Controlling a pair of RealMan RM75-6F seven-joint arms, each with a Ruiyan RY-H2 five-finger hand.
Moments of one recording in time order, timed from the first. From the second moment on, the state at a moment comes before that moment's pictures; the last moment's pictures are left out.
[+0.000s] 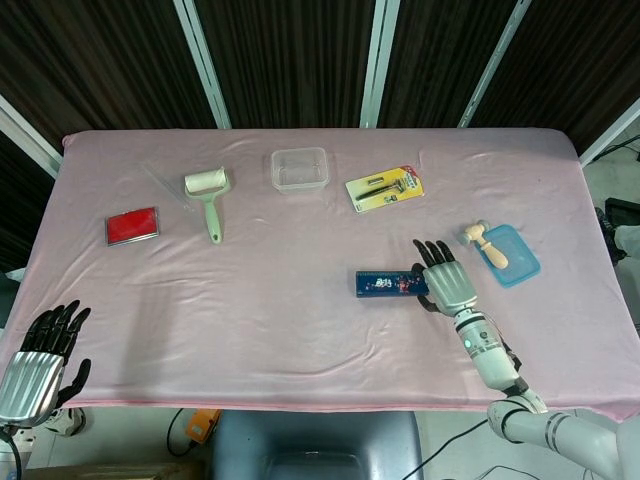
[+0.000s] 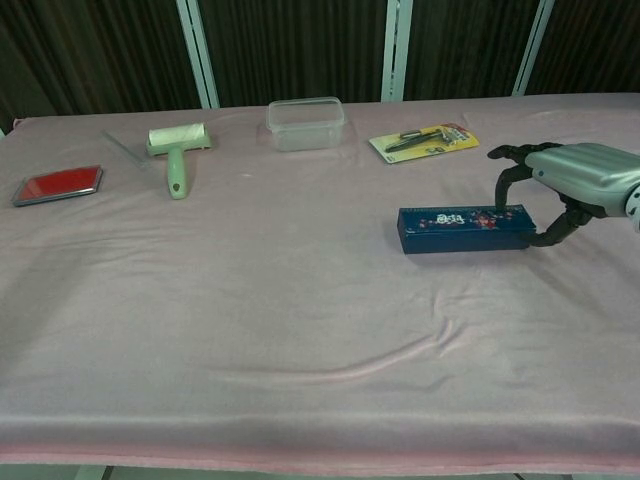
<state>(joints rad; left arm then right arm) -0.08 -1.16 0.02 -1.55 1.65 1.55 0.10 0.57 -1.58 0.17 -1.17 -1.30 0.95 -0.26</state>
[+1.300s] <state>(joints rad) -0.08 -1.17 0.02 -1.55 1.64 1.54 0.10 0.66 -1.57 0.23 -1.20 -1.14 0.89 -0.36</state>
